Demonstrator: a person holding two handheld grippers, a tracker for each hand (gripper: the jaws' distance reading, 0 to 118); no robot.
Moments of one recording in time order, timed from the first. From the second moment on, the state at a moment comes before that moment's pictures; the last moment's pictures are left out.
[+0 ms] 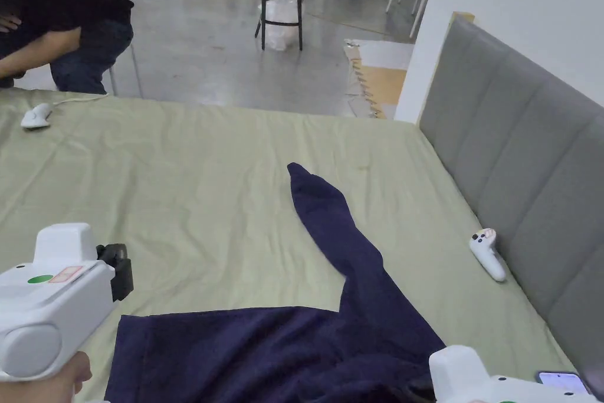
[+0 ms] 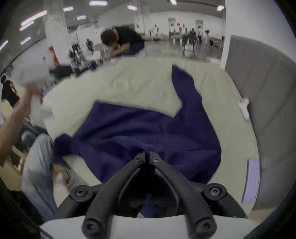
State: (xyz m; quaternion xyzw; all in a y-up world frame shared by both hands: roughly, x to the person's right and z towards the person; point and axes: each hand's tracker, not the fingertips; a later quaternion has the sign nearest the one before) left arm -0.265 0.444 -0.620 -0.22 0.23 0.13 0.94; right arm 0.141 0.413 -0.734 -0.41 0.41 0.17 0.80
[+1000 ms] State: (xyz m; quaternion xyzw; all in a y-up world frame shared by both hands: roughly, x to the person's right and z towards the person) left arm -0.254 0.394 -0.640 -0.28 0.23 0.15 0.92; right arm 0.123 0.325 -0.955 -0.42 0.28 0.13 0.86
